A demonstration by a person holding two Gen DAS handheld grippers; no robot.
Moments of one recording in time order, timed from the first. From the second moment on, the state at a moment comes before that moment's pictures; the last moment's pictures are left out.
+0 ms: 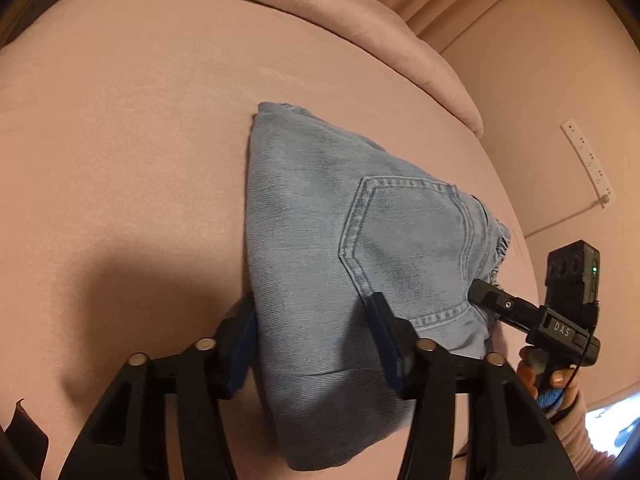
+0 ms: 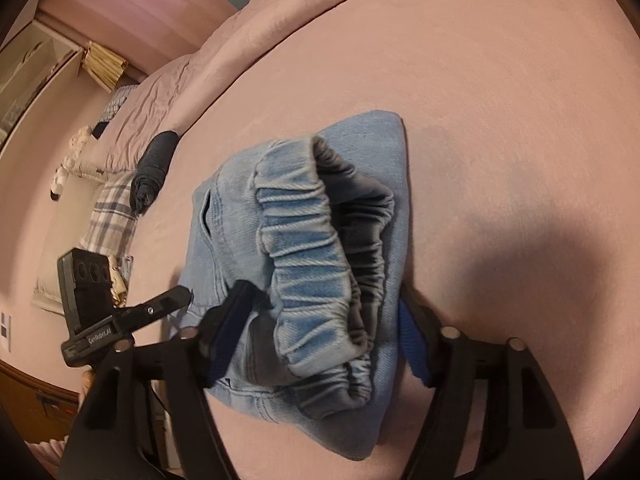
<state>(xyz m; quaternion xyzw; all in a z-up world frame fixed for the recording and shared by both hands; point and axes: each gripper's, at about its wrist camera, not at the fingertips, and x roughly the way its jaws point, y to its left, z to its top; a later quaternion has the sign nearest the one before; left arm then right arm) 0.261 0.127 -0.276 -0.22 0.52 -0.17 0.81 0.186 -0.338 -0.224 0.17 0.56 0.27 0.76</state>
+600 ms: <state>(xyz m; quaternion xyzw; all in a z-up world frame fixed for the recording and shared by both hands) 0.262 0.127 -0.277 -0.22 0.53 -0.17 0.80 0.185 -0.331 -0.221 0.16 0.56 0.25 0.77</state>
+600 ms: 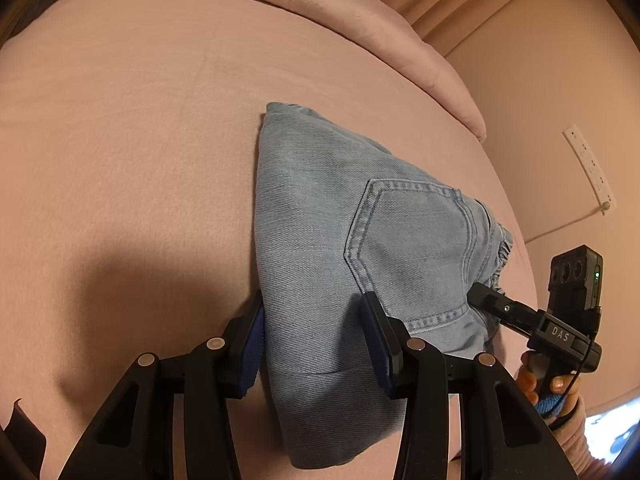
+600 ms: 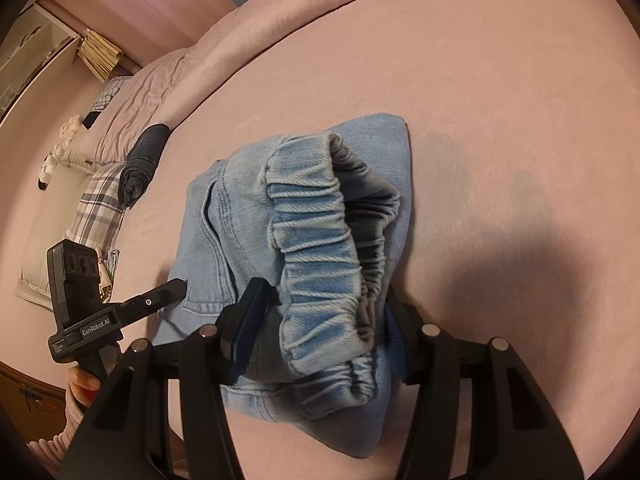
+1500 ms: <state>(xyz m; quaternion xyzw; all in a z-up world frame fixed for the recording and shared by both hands) 0.261 0.104 -0.260 -0.17 0.51 -0.14 0.83 0.169 -0.318 -0.199 0.10 0.52 0.23 0.82</state>
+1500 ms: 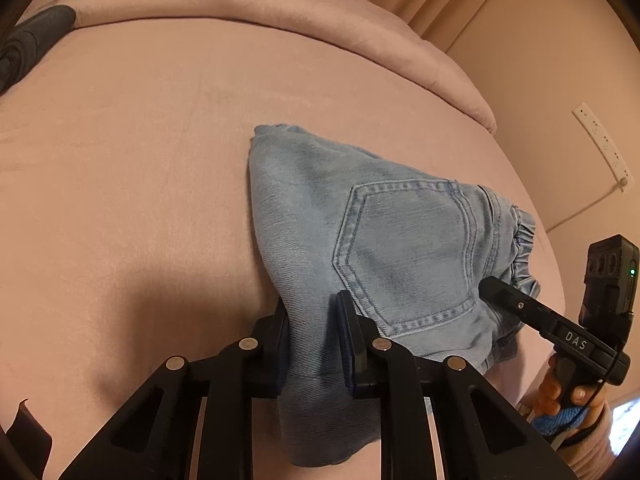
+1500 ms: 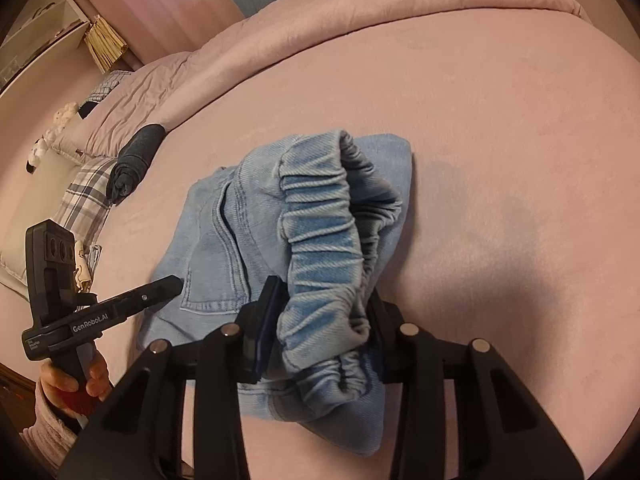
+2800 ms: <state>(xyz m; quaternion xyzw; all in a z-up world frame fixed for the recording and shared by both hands) 0.219 0.136 -0.207 -0.17 0.44 -0.11 0.87 0.158 -0.280 -0.135 0.05 0.43 0.31 0.85</state>
